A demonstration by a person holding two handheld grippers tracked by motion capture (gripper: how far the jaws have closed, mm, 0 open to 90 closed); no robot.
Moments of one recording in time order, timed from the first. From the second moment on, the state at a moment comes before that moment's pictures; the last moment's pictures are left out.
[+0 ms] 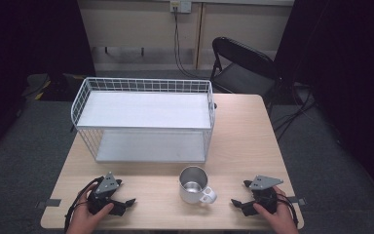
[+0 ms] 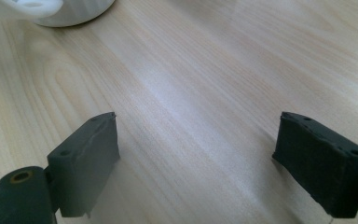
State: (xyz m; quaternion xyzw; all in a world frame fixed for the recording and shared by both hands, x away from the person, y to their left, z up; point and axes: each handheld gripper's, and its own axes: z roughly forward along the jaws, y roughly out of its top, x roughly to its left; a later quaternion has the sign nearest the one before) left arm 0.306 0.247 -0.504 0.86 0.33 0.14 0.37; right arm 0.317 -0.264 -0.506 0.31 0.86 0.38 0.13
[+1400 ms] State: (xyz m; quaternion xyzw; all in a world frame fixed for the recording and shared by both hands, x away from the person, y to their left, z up) left arm 0.306 0.247 -0.504 0.86 0.33 0.14 0.37; right arm 0.289 -0.212 -0.471 0.31 0.85 0.42 0.09
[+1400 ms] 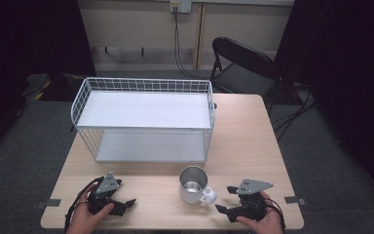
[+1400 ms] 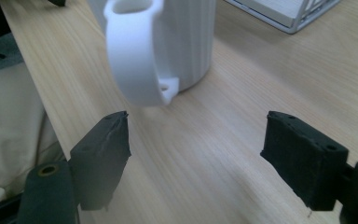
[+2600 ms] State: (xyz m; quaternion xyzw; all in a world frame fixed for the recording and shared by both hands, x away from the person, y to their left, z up) left arm 0.306 0.247 -0.504 0.86 0.33 0.14 0.37; right arm 0.286 -0.180 -0.458 0.30 0.82 0.48 0.09
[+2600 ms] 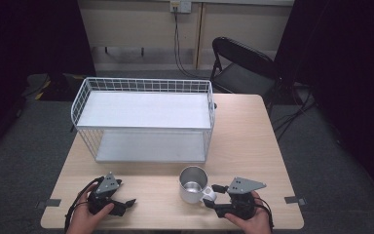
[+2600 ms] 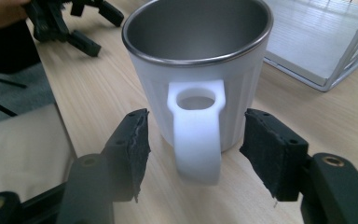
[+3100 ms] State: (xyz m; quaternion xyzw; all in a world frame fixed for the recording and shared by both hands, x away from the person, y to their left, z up) left arm 0.306 0.247 -0.504 0.86 0.33 0.14 0.37; right arm 0.285 -0.168 -0.454 0.29 0.83 0.47 0.11
